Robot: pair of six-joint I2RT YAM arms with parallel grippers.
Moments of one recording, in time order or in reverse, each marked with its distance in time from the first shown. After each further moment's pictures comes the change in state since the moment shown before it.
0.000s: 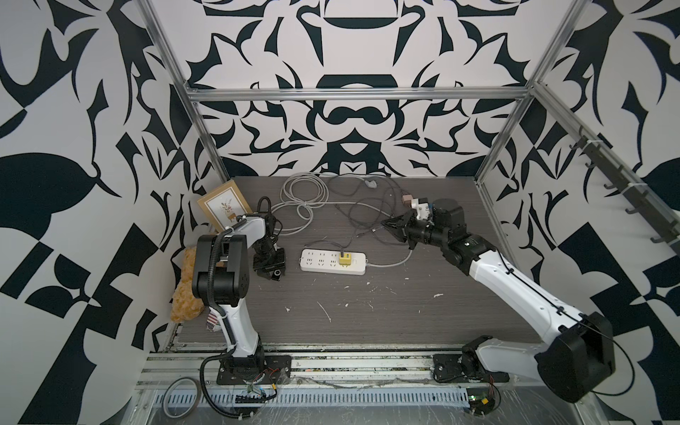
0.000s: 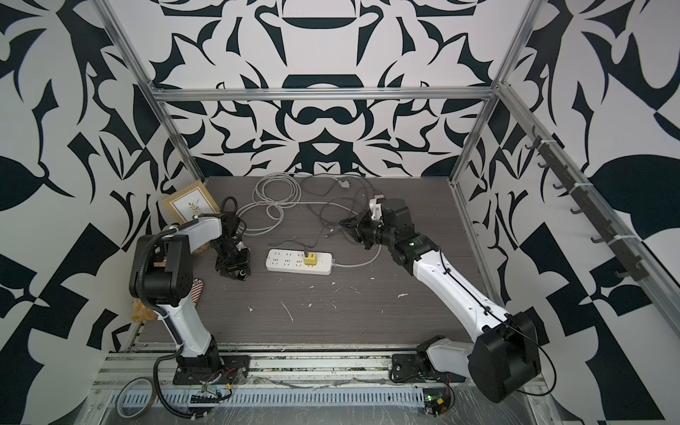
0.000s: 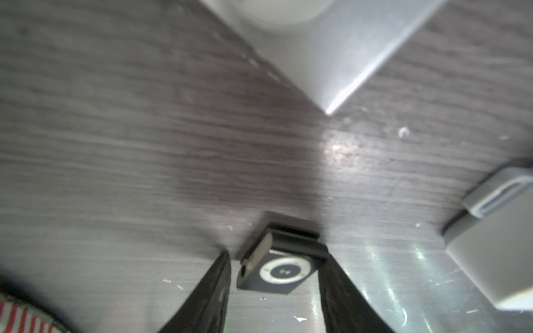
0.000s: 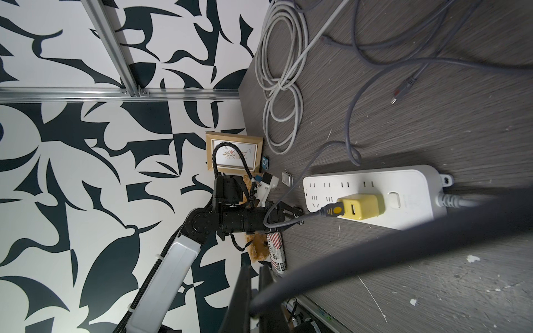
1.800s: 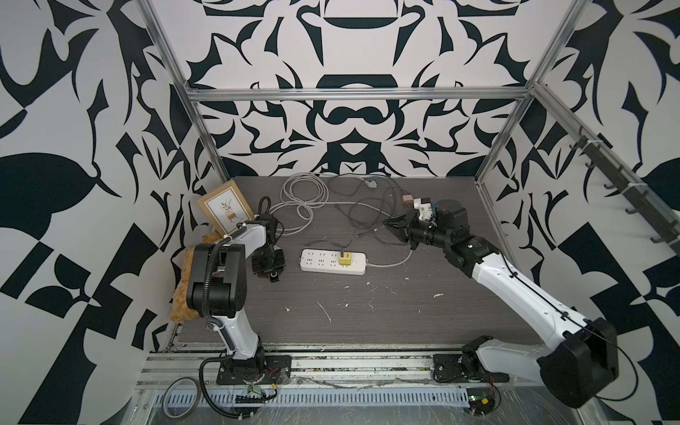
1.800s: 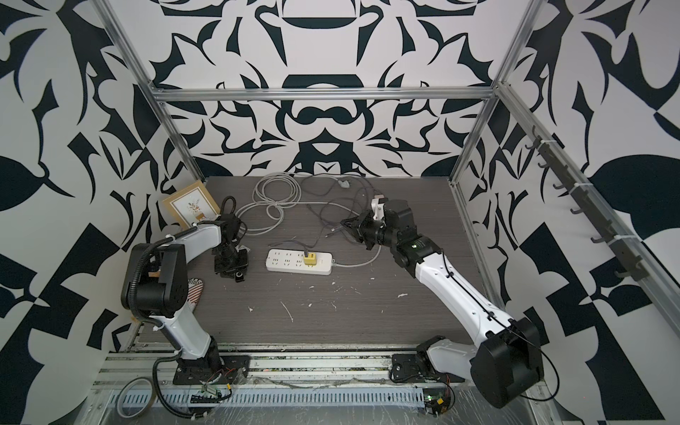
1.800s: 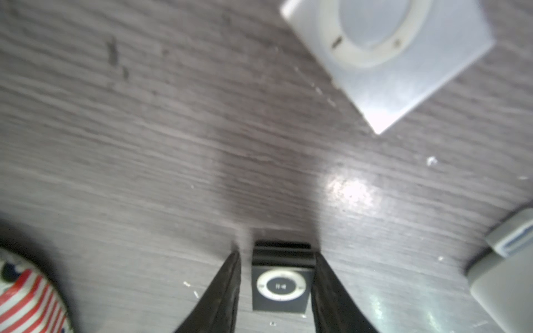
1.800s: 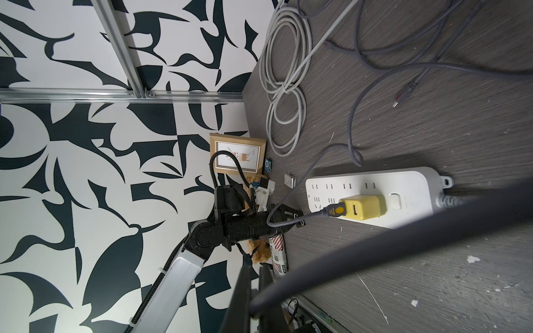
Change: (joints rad) left arm -0.025 -0.104 -0.122 0.156 -0.118 -0.130; right arm 0.000 -0.030 -0.011 0.002 0.008 0.000
